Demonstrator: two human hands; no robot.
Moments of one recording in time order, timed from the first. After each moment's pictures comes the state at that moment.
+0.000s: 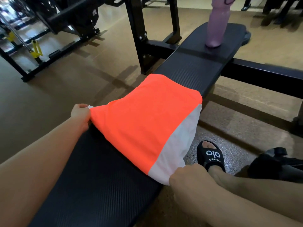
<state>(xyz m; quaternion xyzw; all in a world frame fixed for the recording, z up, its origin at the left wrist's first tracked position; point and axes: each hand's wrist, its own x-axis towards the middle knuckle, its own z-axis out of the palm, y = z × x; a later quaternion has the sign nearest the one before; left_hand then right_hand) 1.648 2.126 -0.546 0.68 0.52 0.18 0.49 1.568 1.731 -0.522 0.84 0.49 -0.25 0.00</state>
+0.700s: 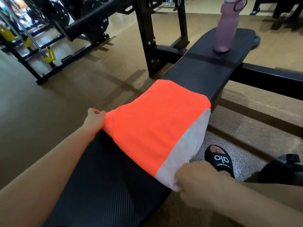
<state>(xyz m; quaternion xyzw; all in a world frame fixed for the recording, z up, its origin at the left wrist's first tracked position) 1.615 2.104 -0.524 0.81 0.47 0.07 0.34 1.594 1.743 -0.495 0.83 0.45 -0.33 0.05</state>
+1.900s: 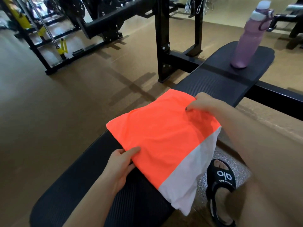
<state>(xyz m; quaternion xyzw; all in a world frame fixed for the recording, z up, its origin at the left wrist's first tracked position) 1.536 1.991 -0.541 0.53 0.48 0.02 0.70 1.839 1.826 -0.518 0.93 0.12 -0.25 -0.24</state>
